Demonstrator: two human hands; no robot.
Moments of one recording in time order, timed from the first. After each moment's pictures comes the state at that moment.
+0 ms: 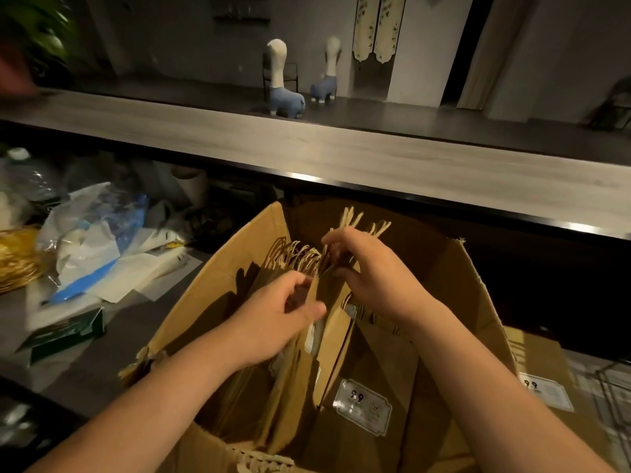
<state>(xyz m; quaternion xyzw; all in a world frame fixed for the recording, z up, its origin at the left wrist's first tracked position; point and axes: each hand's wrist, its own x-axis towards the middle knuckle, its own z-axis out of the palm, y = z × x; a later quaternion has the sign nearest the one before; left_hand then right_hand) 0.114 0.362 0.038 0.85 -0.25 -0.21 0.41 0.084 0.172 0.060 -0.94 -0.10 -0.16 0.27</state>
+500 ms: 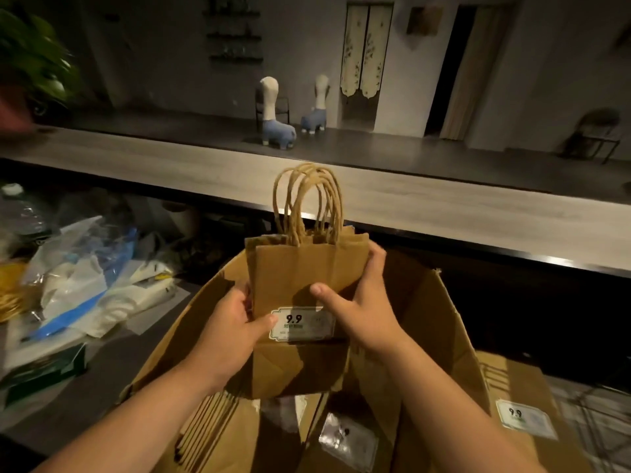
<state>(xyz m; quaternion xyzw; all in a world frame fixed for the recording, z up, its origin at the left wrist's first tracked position) 0.121 0.366 0.046 0.73 -0.15 -0.13 0.66 0.082 0.170 0.047 -0.81 -0.03 -0.23 0.54</state>
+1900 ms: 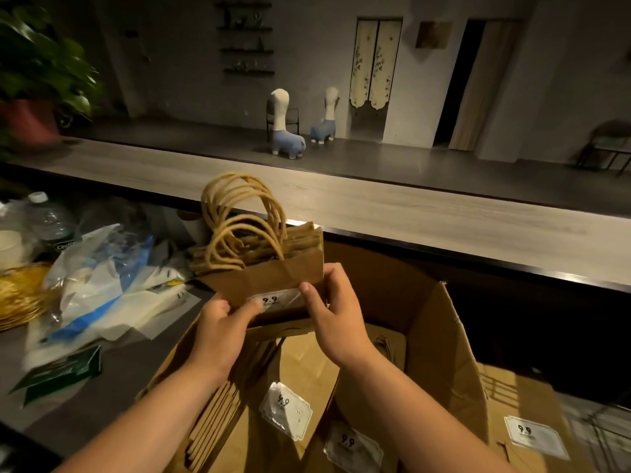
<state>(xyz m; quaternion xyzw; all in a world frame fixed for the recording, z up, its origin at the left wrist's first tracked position) 0.142 0.379 0.038 0.71 -0.04 -0.05 0.70 0.095 0.216 0.048 -0.76 -0.03 -0.23 0.61</state>
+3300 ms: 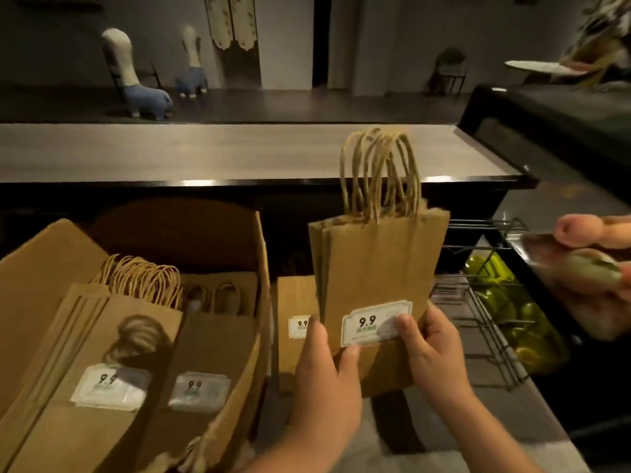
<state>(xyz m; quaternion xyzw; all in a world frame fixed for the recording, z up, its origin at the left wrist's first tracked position) -0.126 0.136 0.021 0.80 -0.18 -0.23 0.52 -0.195 0.012 -0.006 -0.70 0.28 -0.36 0.55</state>
